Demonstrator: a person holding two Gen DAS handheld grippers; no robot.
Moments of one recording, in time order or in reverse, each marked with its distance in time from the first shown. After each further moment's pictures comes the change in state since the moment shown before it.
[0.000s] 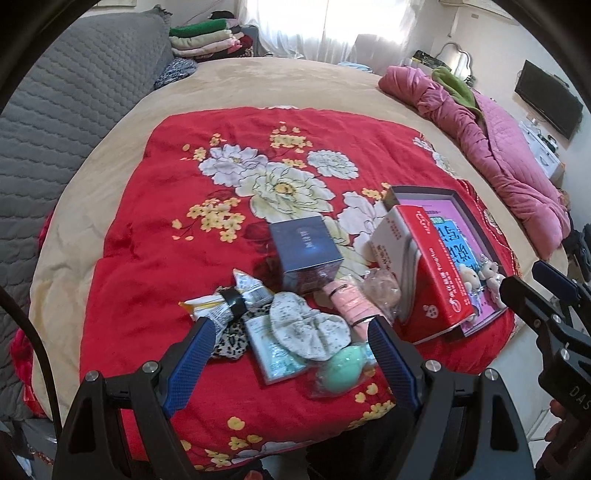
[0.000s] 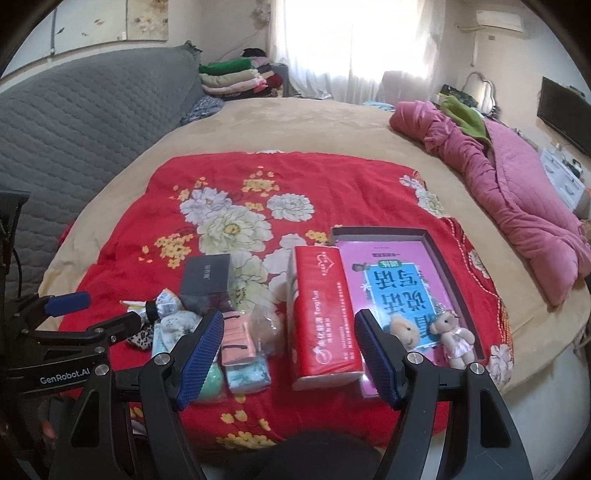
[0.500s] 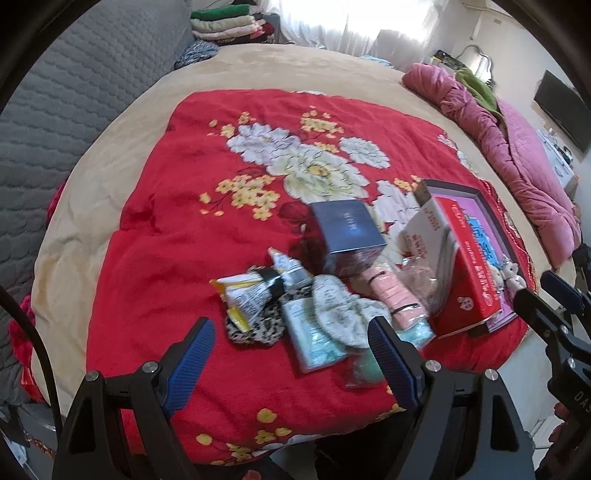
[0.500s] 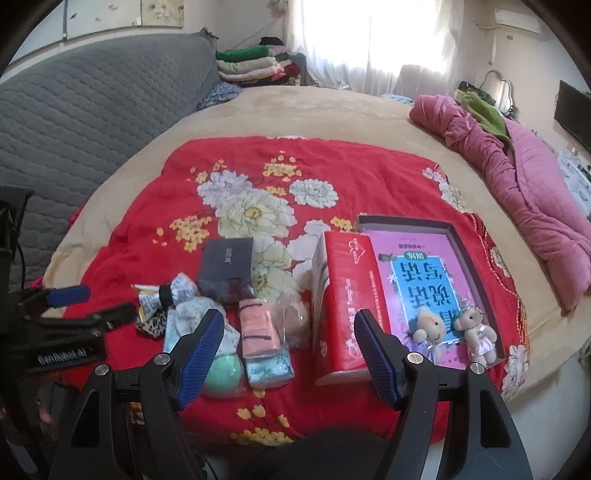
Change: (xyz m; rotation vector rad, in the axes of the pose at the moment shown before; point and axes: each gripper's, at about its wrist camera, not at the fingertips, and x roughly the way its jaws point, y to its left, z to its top) left arm 0.016 0.044 -0.014 -0.066 0.044 0.031; right arm 0.022 0.021 -0.011 -0.040 0.047 0.036
